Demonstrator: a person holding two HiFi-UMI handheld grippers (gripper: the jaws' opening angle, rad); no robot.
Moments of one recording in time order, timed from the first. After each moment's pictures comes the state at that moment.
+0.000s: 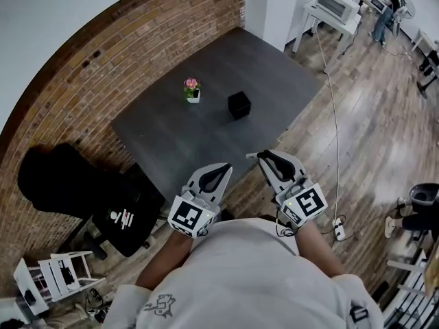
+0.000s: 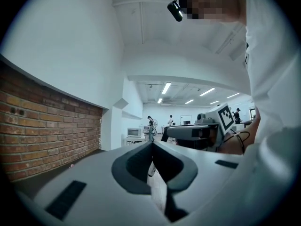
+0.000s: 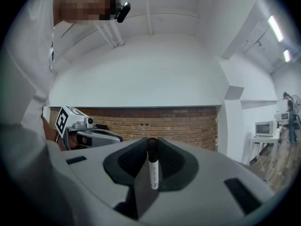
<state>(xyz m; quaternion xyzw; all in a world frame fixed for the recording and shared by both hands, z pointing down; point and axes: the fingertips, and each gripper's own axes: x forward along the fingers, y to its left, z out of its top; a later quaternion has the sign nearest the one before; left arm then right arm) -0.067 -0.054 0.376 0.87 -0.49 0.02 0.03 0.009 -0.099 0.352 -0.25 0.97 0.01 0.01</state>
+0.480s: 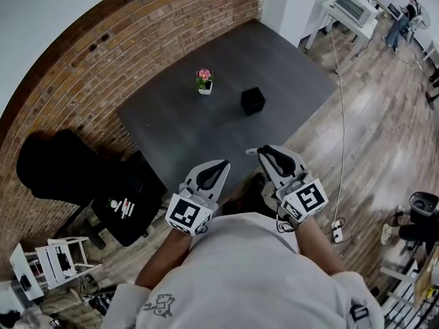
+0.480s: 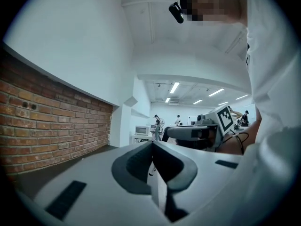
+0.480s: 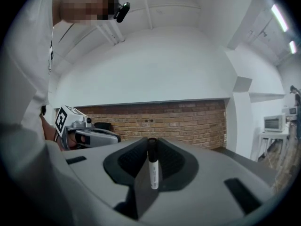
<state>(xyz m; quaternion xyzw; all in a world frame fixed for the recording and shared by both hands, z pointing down) -0.119 -0.062 0.393 0.85 -0.53 0.01 0.05 -0.044 -0.119 0.370 -0.21 0.98 -0.01 -0.01</state>
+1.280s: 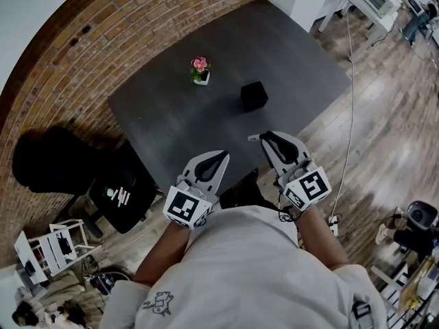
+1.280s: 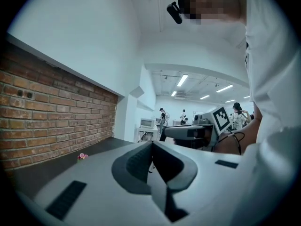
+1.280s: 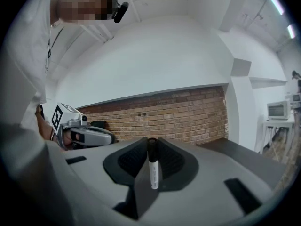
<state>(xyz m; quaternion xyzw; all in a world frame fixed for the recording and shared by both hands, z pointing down) -0.125 -0.160 0.429 0.83 -0.55 0.04 0.10 -0.052 -0.235 0.416 -0.19 0.98 -0.06 -0.03</state>
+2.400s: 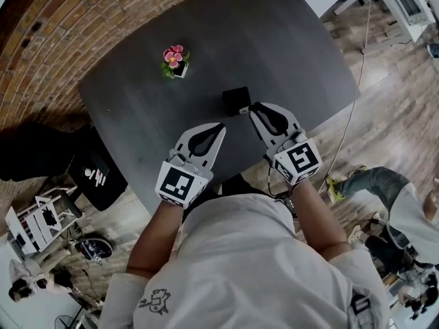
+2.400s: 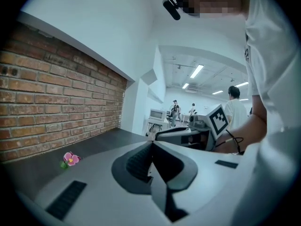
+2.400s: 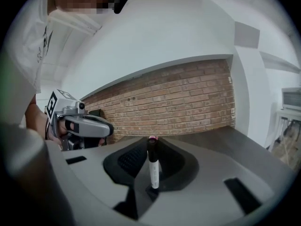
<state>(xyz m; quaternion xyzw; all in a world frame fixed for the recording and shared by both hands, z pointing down) -0.127 -0.364 0.498 0.80 -0.58 0.06 0.15 -0.086 -0.438 0.515 -0.13 0.98 -0.10 -0.11</state>
